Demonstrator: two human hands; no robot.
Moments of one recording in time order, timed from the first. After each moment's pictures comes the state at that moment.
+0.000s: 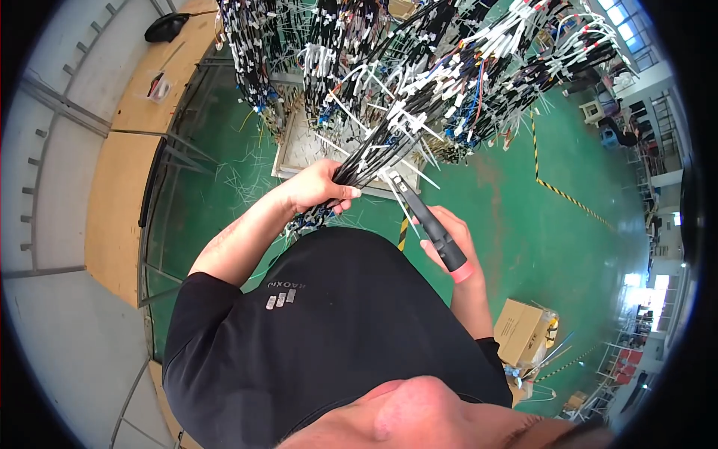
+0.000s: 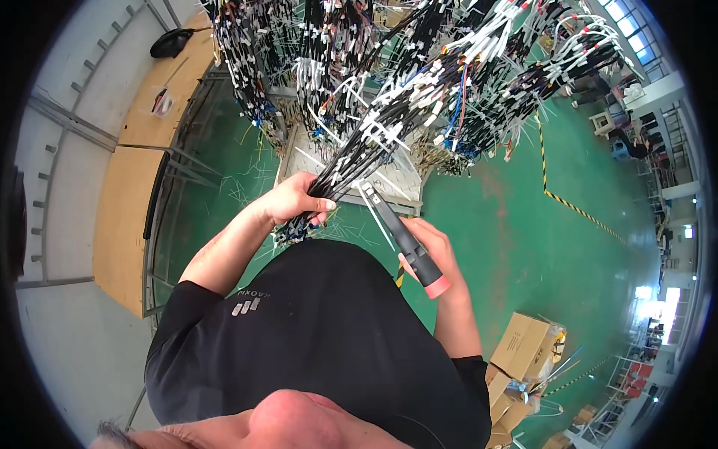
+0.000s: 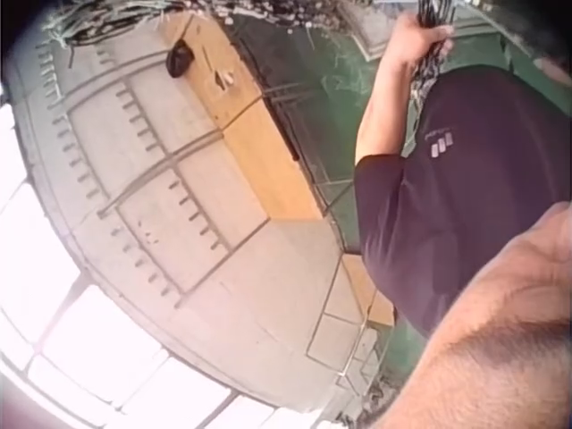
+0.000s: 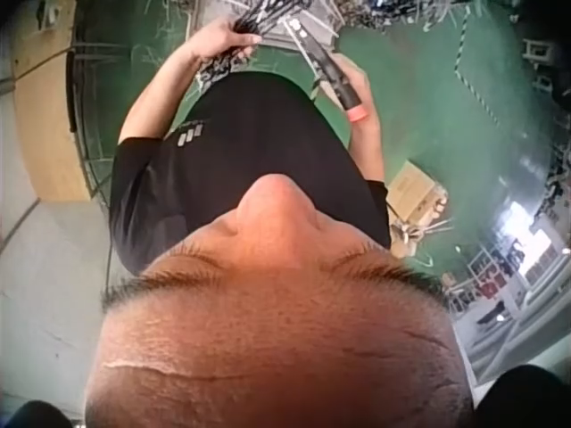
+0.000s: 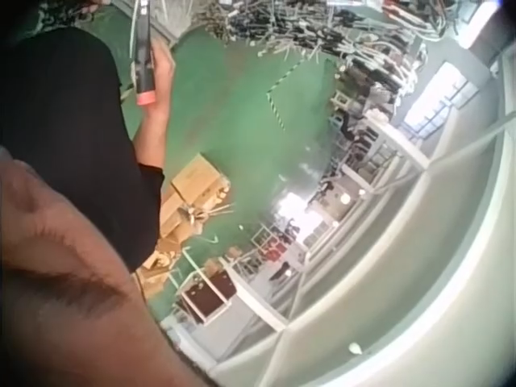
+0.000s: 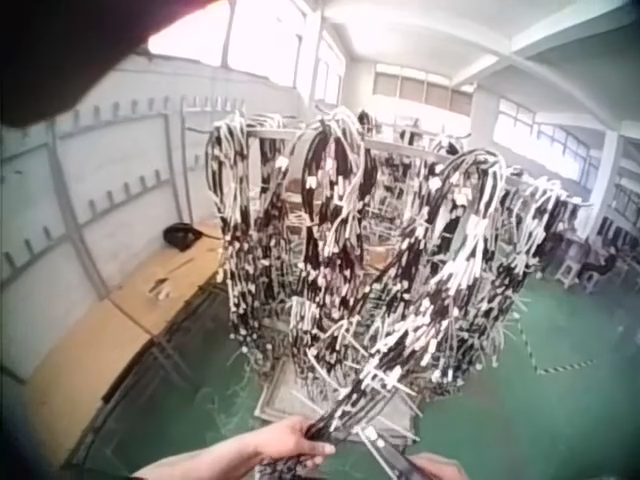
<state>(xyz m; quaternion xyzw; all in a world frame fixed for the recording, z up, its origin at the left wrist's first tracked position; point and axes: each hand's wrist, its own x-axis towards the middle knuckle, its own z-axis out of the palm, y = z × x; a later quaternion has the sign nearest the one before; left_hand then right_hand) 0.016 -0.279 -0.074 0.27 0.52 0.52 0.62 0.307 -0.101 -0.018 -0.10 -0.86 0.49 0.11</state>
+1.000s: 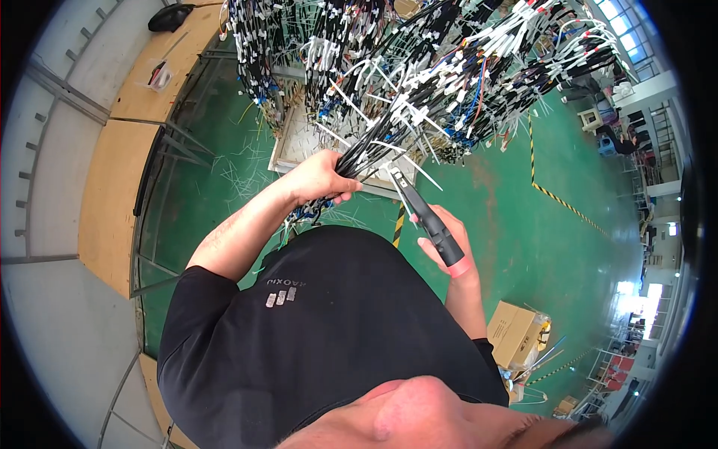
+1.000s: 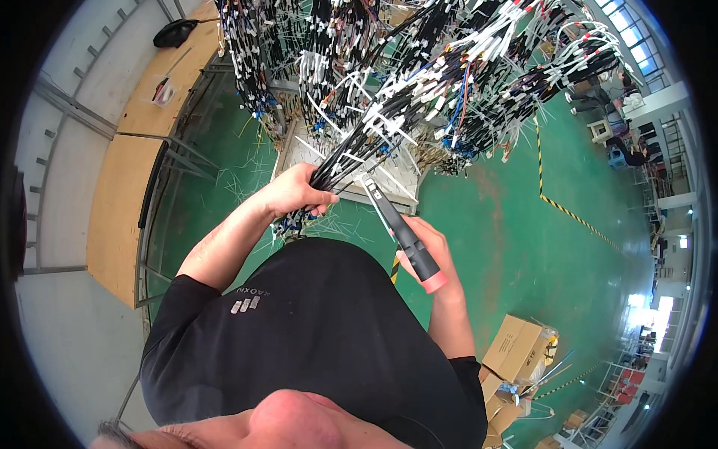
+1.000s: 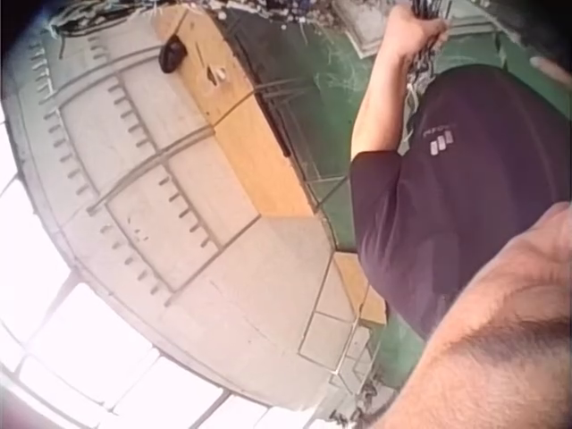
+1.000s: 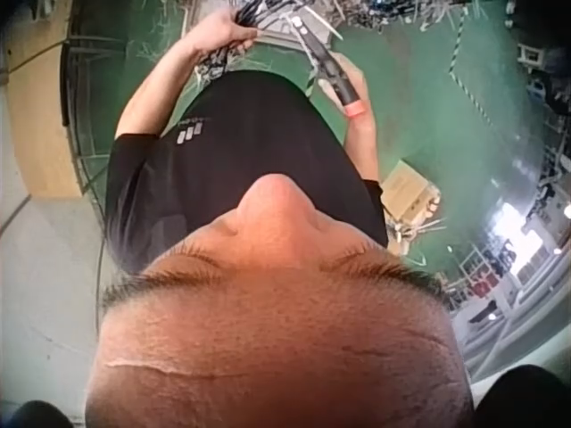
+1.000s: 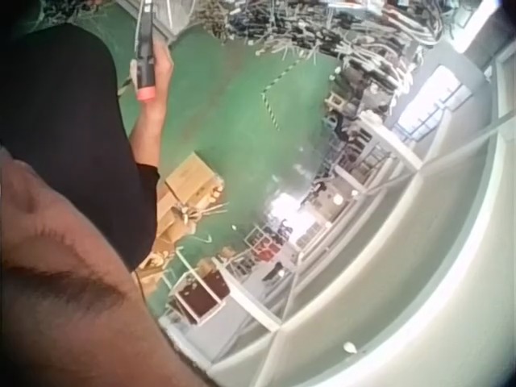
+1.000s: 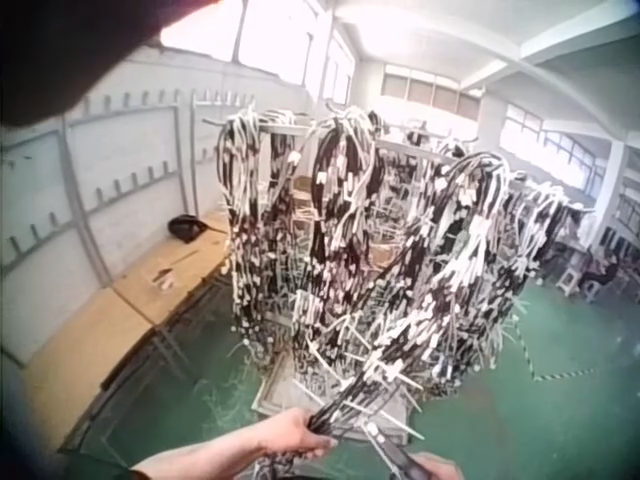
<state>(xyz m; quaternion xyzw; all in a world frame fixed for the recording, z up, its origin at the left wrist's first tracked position) 0.032 -0.281 -0.052 0.29 0.61 0.48 0.56 0.317 -0.111 -0.021 -0.12 -0.84 0.51 0.12</state>
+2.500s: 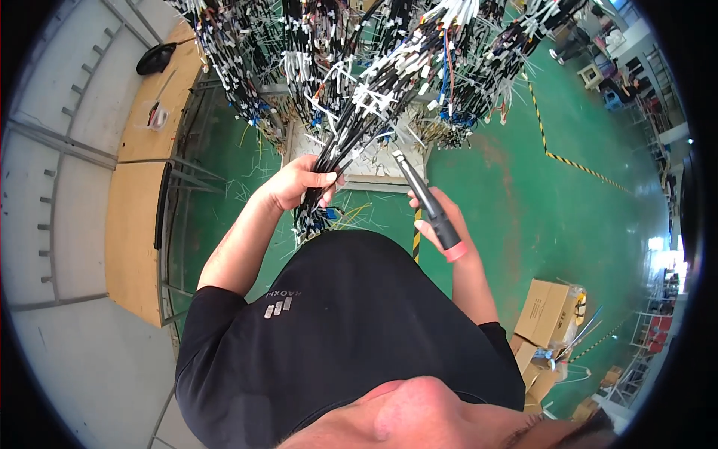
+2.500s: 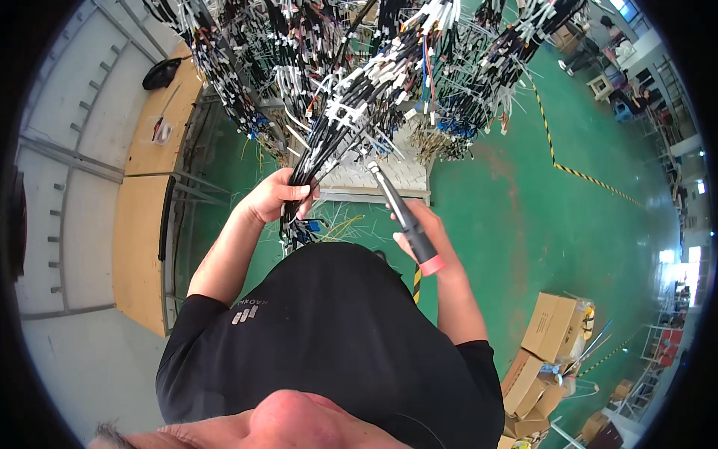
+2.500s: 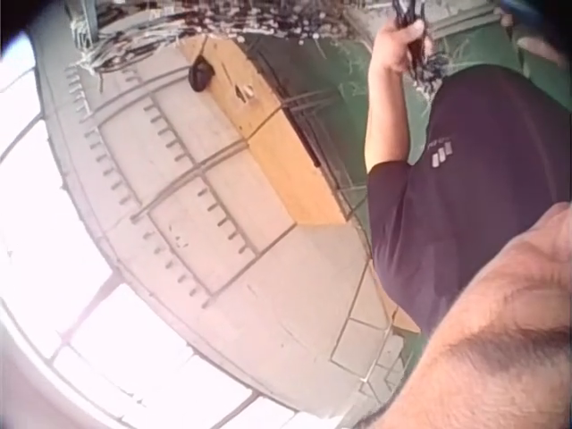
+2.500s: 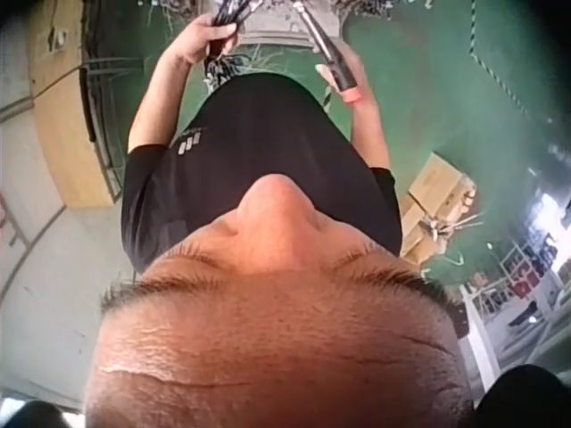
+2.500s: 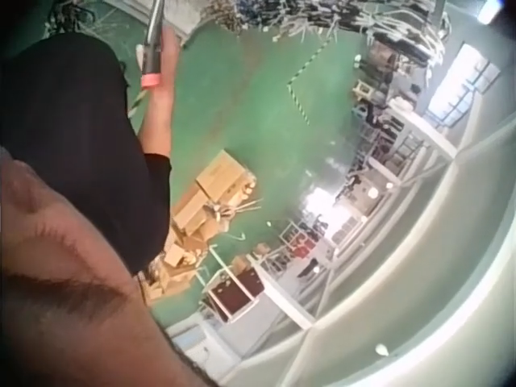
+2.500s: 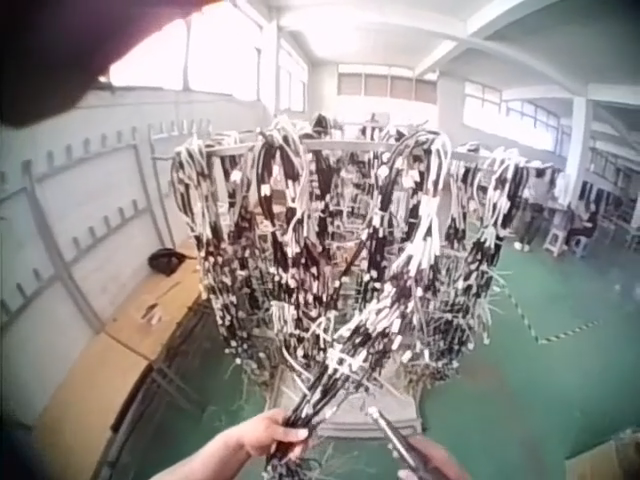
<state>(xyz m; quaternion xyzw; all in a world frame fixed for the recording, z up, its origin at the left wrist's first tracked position) 0.014 -0.284 -0.072 0.25 0.43 0.56 0.66 0.330 -0.099 -0.053 -0.16 -0.82 0.53 0.16</state>
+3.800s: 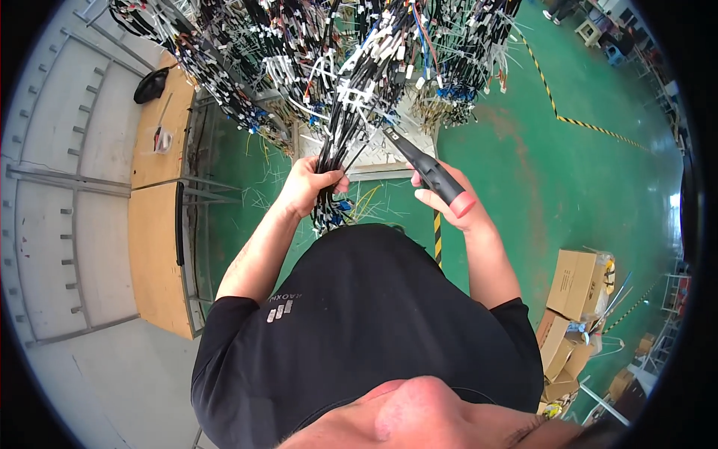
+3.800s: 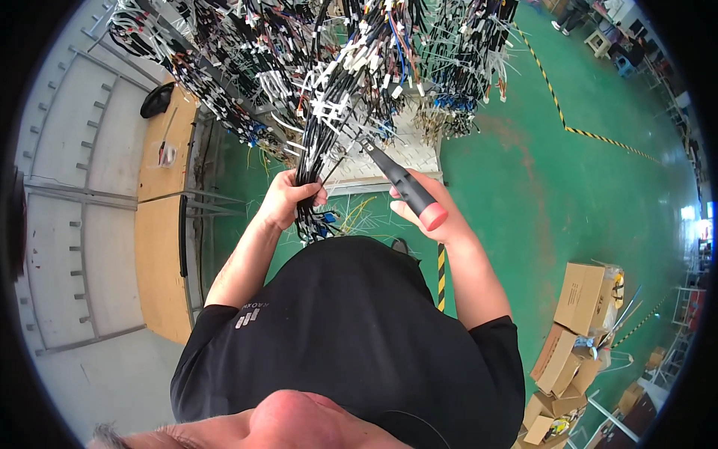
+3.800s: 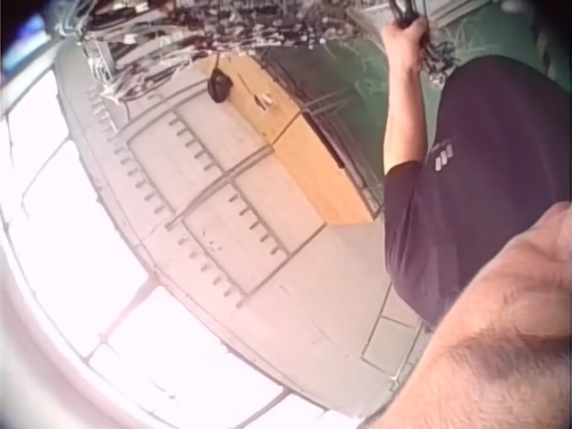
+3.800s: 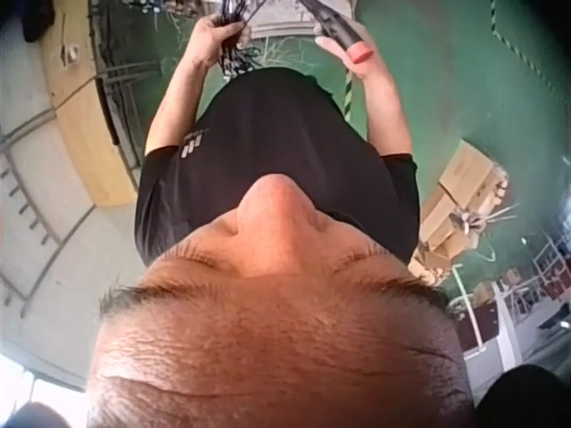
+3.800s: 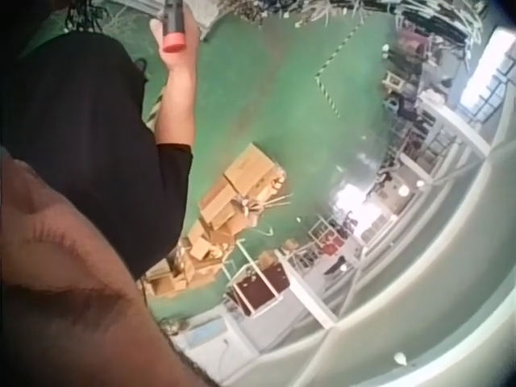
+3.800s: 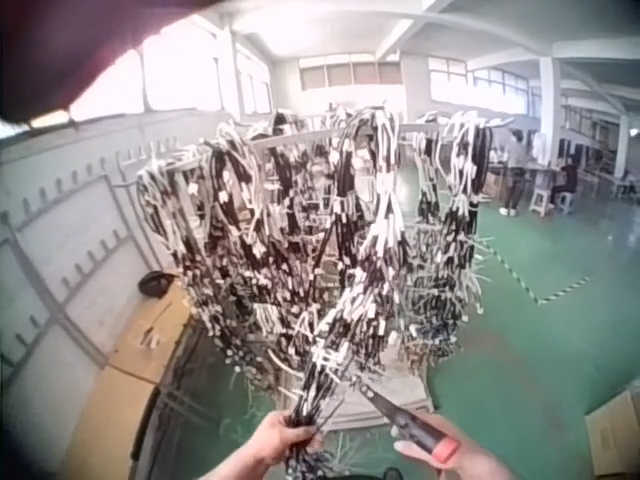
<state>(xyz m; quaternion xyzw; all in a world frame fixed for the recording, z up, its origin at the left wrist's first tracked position) 0.050 -0.259 -0.093 0.21 0.56 0.60 0.53 0.330 -0.074 -0.064 -0.19 -0.71 0.65 0.18</state>
